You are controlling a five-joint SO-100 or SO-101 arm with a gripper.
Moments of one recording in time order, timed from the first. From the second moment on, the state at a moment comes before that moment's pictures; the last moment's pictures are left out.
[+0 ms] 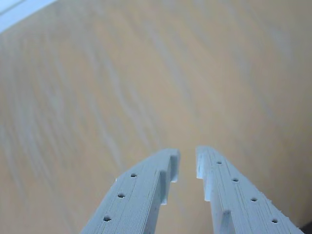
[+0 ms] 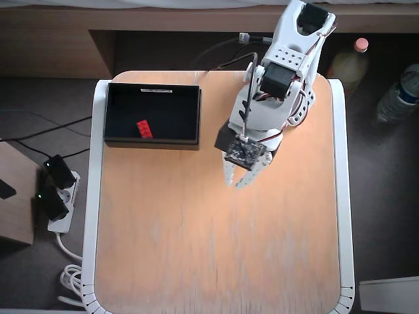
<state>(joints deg) 17.3 162.7 136.7 70.4 178.0</state>
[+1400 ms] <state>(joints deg) -0.7 183.7 172.7 70.8 176.6</state>
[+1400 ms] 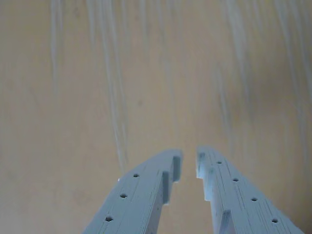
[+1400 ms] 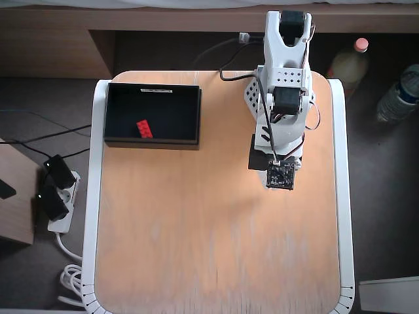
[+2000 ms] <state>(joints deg) -1.9 183.7 173.0 75.9 166.8</state>
